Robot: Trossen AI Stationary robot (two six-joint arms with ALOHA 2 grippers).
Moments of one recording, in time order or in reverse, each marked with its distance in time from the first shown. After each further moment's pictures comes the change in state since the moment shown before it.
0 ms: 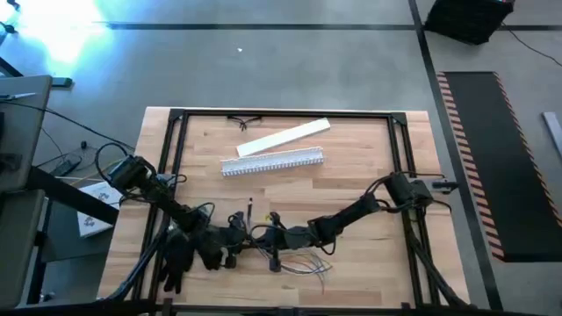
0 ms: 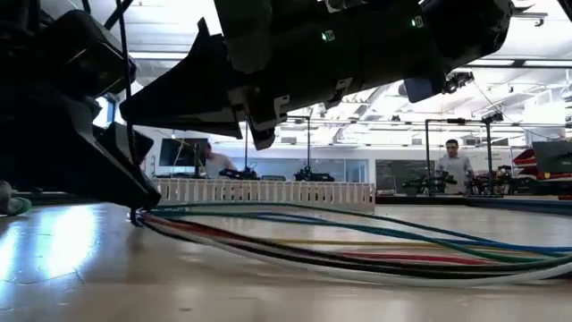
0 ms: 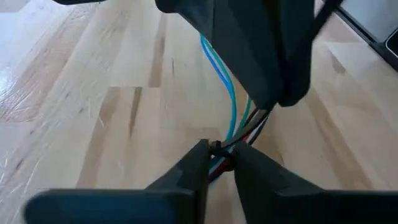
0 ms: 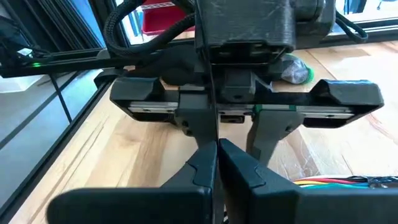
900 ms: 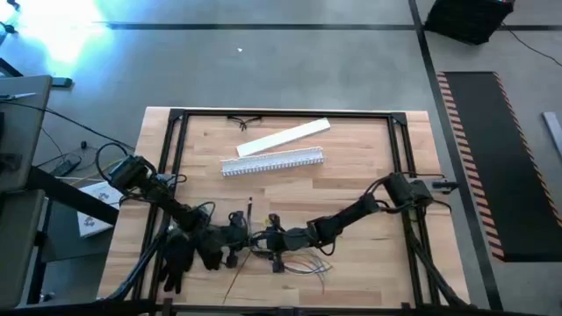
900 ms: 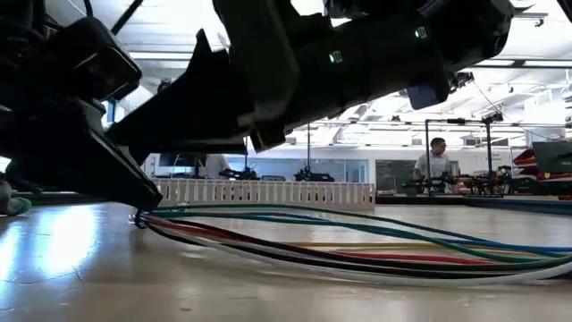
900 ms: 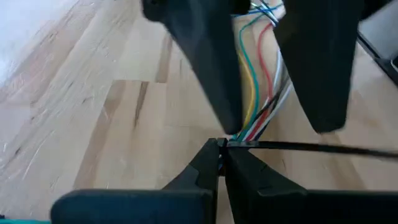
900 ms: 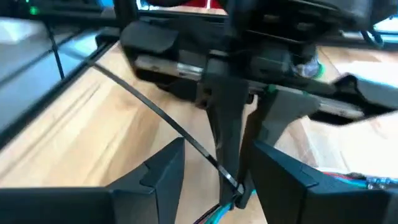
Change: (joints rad) left arm 0.024 0.000 0.000 -0.001 0.005 -0.119; right arm 0.004 0.008 0.000 -0.058 -0.036 -0.187
